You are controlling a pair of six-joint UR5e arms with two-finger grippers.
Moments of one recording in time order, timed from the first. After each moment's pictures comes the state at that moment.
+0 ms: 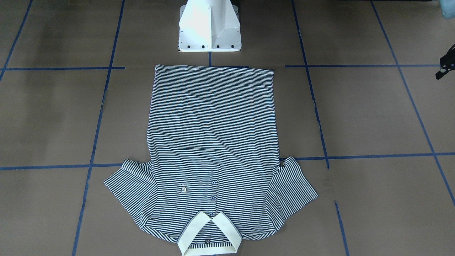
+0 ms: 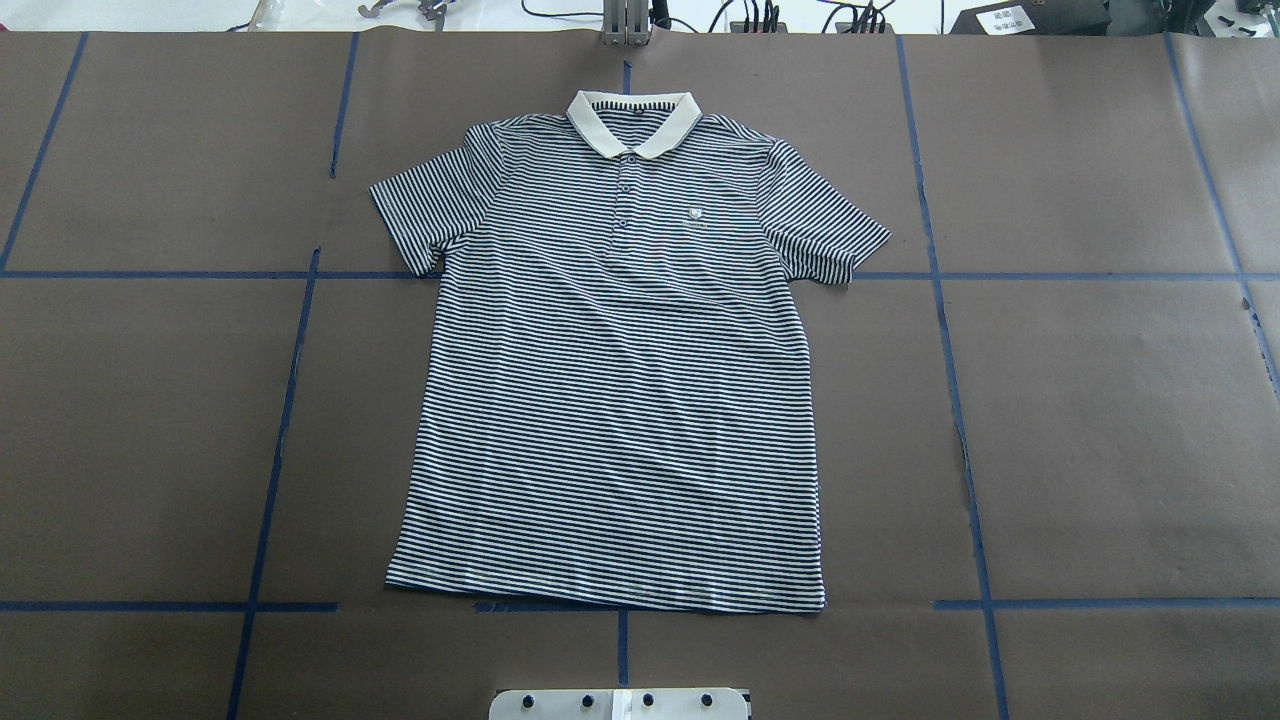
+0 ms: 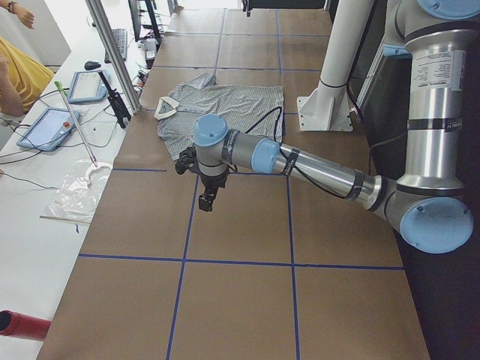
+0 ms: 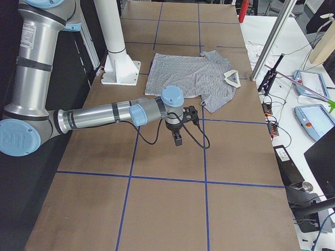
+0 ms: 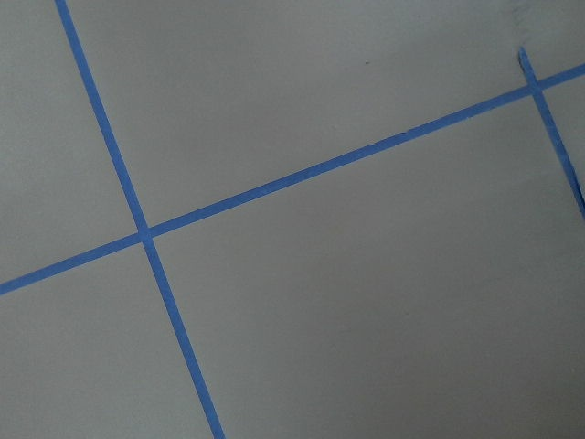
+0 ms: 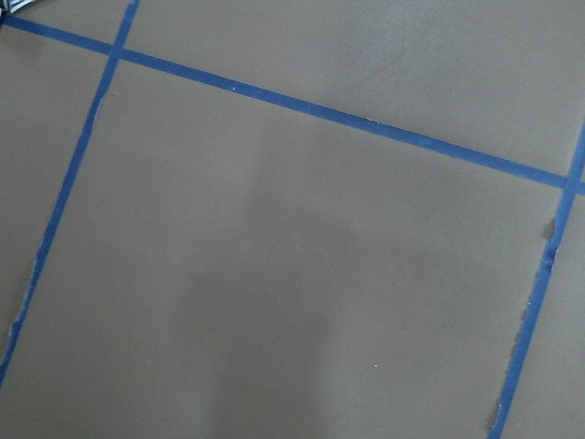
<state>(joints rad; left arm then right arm) -1.43 -1.52 -1.94 -1.48 -2.36 0.10 1.32 -1.79 1.98 -1.39 2.34 0.13</state>
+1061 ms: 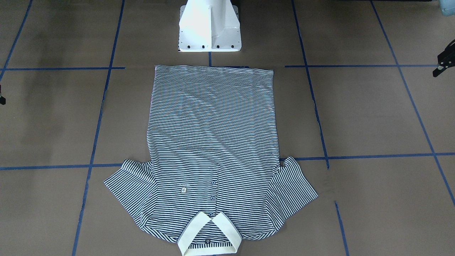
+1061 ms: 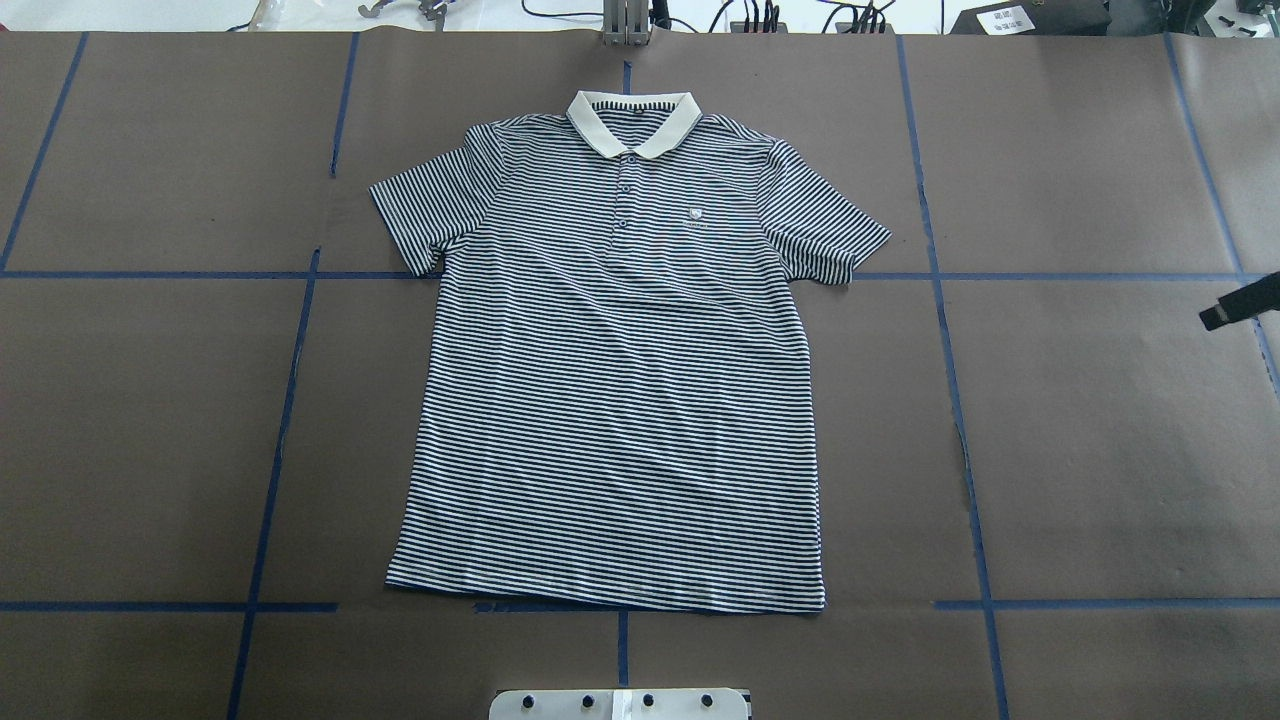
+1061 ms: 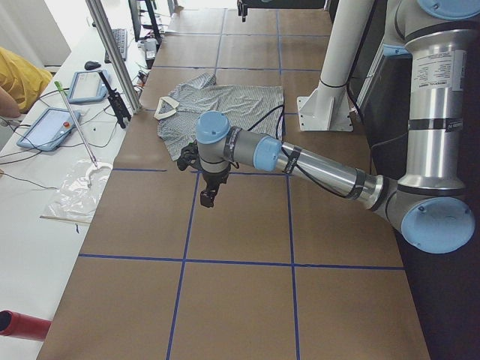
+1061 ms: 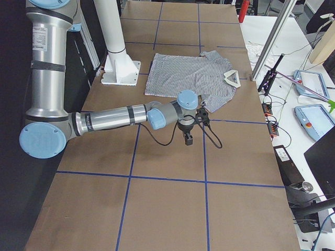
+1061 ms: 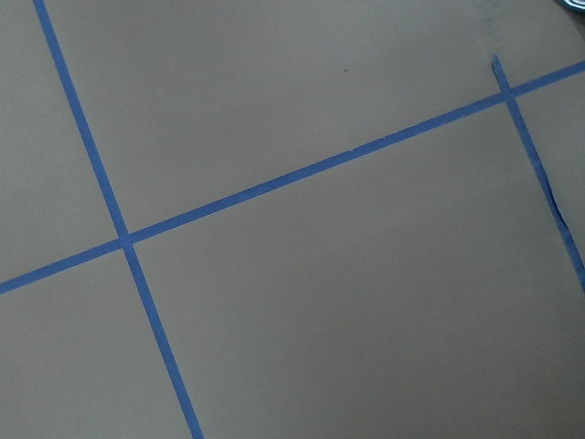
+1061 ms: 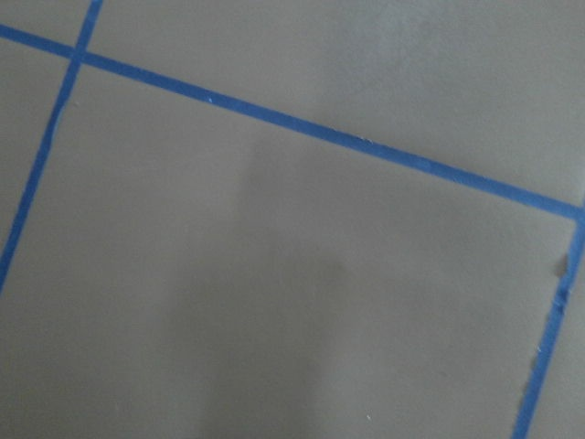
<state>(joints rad) -1.43 -1.52 -1.97 -1.48 -2.39 0.09 1.22 -1.59 1.79 -1.33 2.36 0.27</state>
